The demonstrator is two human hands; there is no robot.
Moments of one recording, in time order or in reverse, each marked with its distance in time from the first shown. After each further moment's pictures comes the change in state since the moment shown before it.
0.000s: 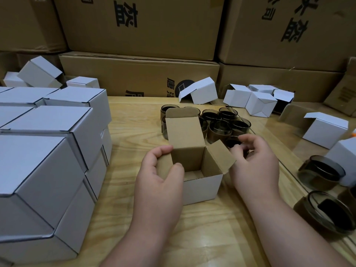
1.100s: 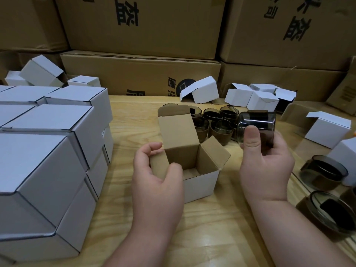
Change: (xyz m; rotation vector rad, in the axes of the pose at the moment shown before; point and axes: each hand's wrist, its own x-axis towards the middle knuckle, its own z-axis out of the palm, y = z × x) left_hand -0.001 0.007 0.003 -0.055 0.114 0.043; right_hand -0.007 -0.022 -0.009 0.419 0.116 -0.164
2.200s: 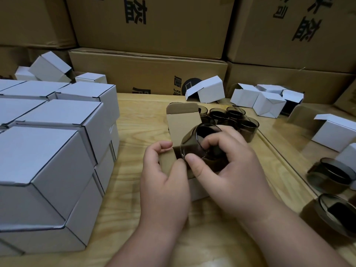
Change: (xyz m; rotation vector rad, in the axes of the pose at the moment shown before) left_hand 0.002 -0.004 0.000 0.063 0.004 -0.002; right_hand -0.021 -0.038 0.021 -0.184 -0.554 -0.271
